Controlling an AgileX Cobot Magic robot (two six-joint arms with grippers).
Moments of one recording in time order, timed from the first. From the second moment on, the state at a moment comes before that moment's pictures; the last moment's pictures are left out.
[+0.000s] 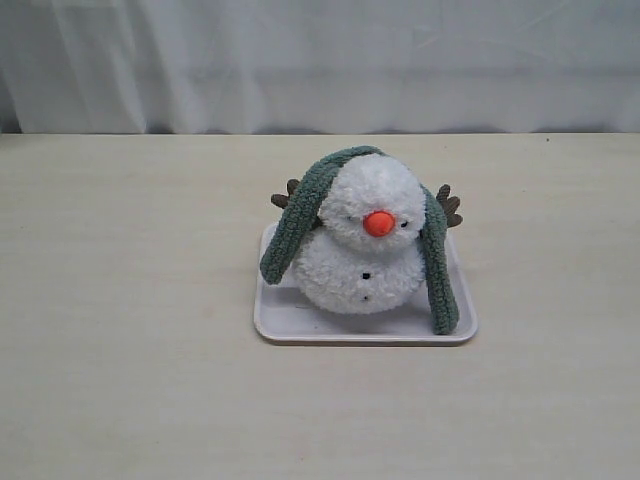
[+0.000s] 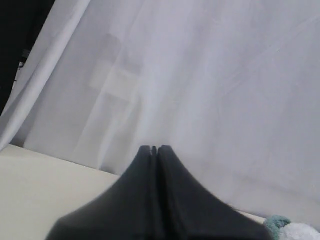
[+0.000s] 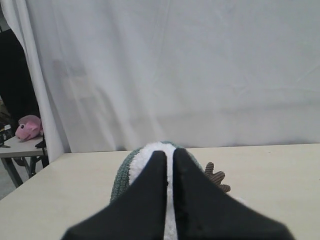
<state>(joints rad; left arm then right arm) -0.04 0.05 -0.17 -0.47 0.10 0.10 -0.06 0.01 -0.25 0.98 0.49 -0.71</state>
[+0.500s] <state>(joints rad) -0.04 0.56 -0.49 -0.45 0.20 0.19 -0.06 0.01 -0.25 0.98 0.49 -0.71</state>
